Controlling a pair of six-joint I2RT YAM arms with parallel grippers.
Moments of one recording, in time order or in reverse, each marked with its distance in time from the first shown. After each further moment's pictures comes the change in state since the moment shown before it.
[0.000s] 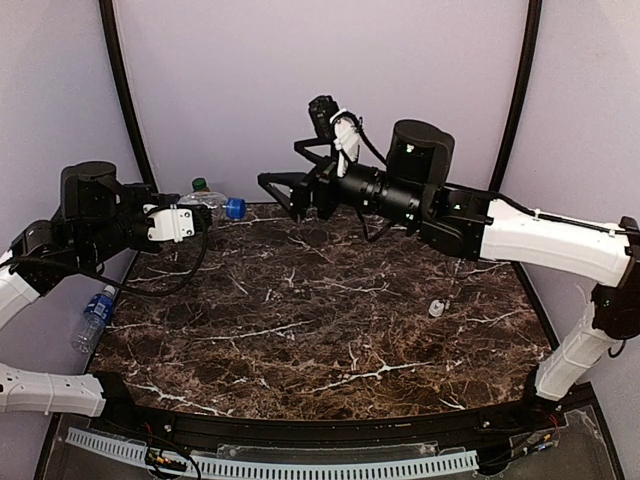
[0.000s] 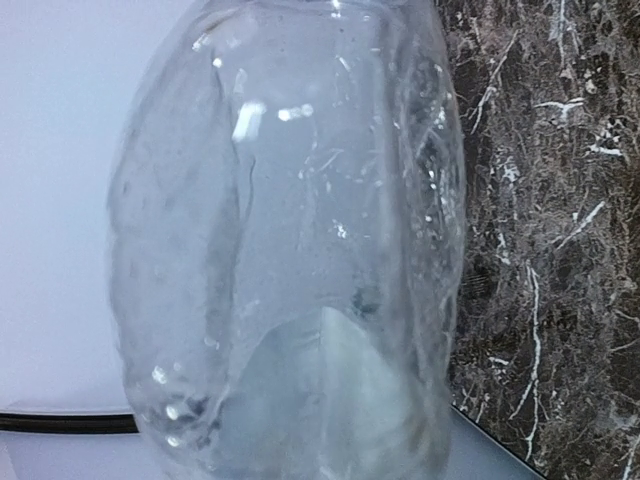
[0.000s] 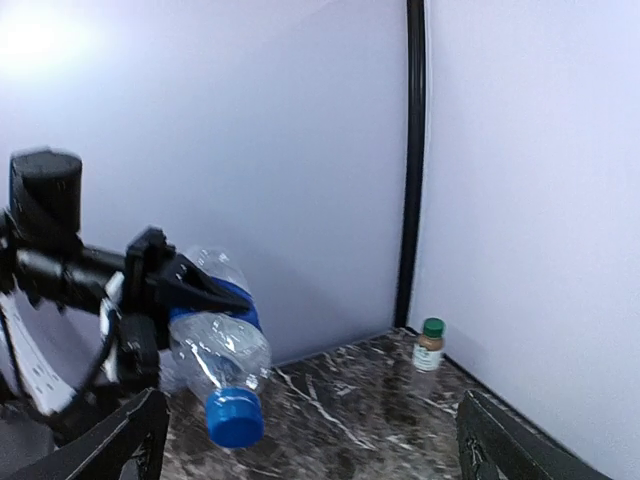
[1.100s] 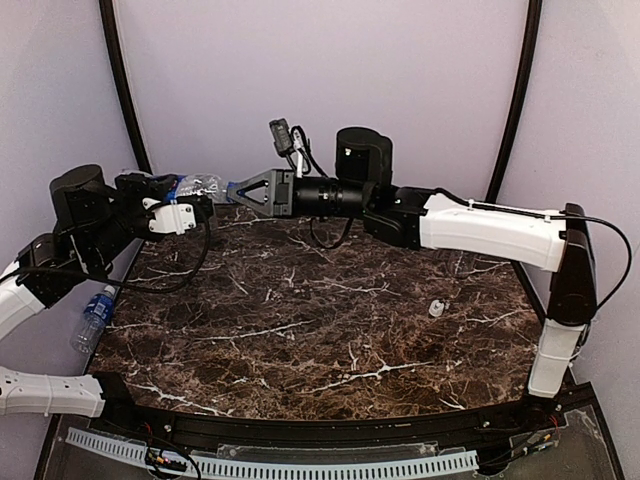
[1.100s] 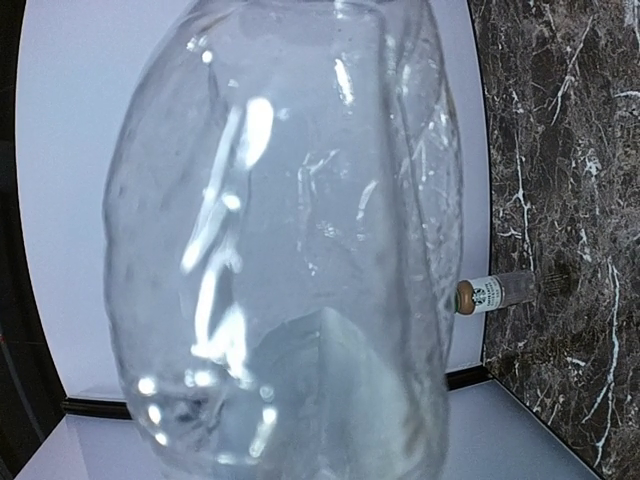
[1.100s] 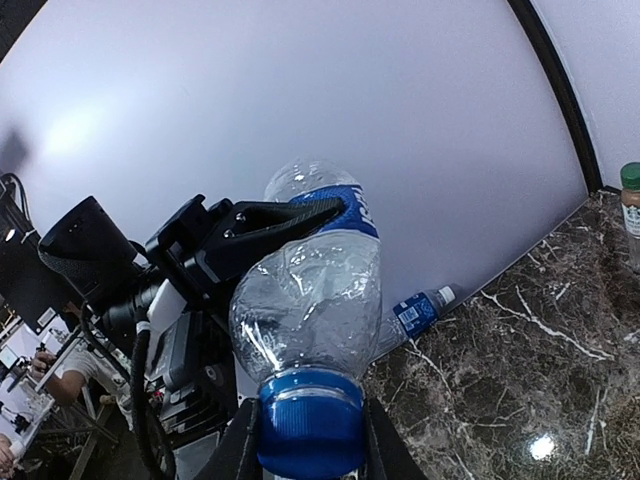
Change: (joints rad) left arm -0.018 -0.038 -0.110 0.333 -0.074 0.220; right arm -0.067 0.286 0.227 0.022 -0.425 0.774
